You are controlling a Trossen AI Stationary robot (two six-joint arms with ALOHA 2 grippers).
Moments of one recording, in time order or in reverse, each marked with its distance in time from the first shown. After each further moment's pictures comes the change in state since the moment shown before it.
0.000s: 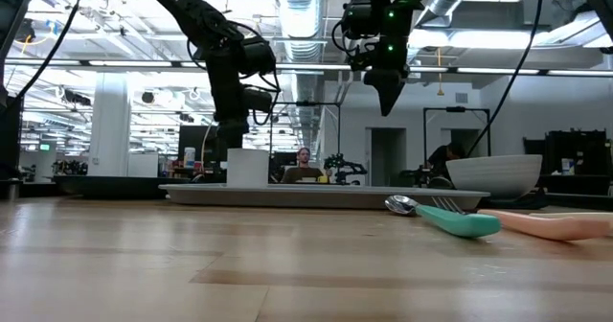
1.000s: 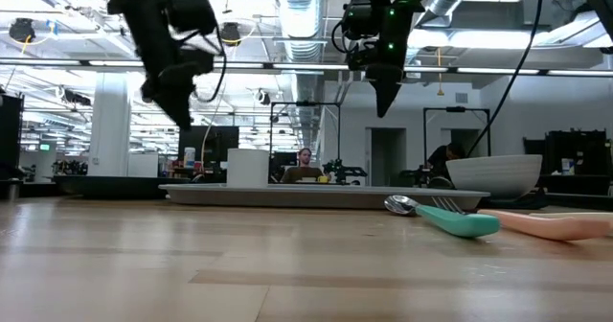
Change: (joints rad) left arm -0.116 -0.547 -0.377 -0.197 0.244 -0.568; right arm -0.002 0.000 0.000 -0.003 -0.143 -0.095
